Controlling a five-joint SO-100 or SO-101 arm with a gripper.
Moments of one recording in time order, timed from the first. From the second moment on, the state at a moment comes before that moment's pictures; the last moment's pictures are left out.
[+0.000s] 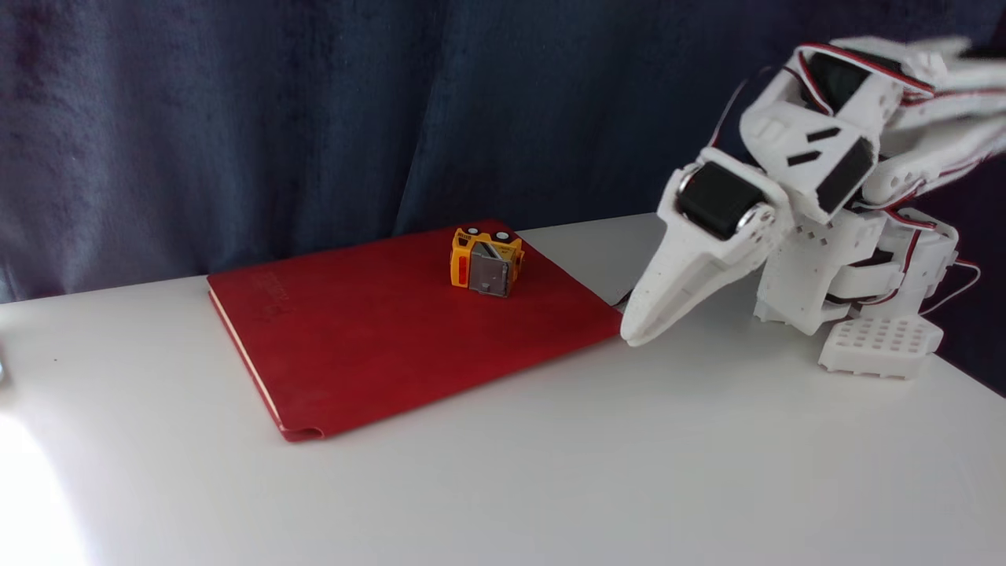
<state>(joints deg) -6.0 175.6 170.0 50.6 -16.2</state>
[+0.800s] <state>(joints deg) 2.4 192.9 176.0 62.1 -11.2</state>
